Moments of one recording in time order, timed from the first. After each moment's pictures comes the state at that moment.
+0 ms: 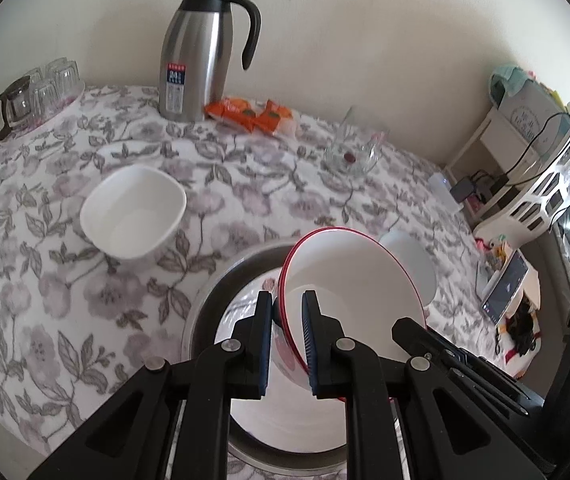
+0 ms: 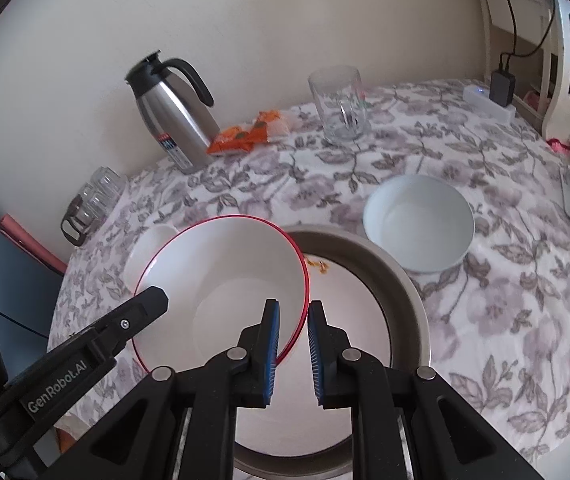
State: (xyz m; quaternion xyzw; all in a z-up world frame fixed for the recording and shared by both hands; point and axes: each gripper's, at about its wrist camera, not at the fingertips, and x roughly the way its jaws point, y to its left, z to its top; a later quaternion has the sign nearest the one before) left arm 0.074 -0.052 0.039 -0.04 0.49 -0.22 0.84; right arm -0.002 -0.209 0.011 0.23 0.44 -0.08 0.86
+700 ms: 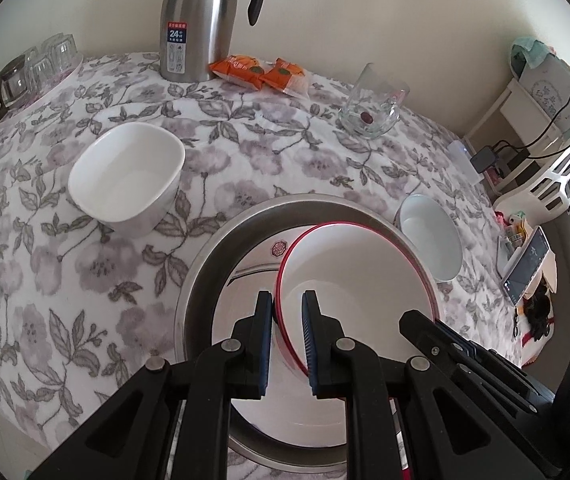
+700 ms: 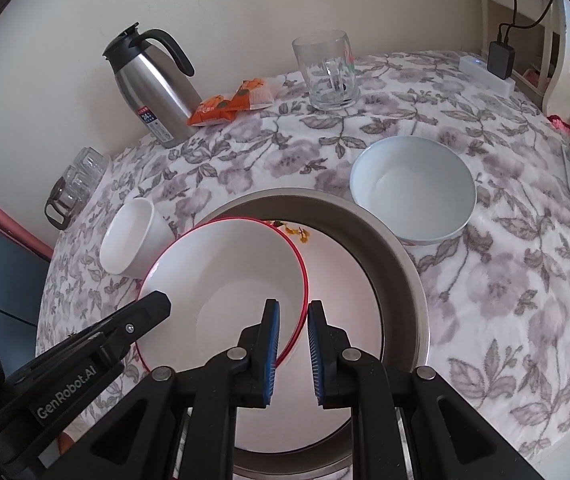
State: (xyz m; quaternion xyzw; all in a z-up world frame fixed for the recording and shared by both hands) left arm 0.079 -0.061 0.006 -0.02 0.54 -0.20 0.82; right arm 0.004 -0.212 -0.013 0.23 0.48 -0.08 0.84
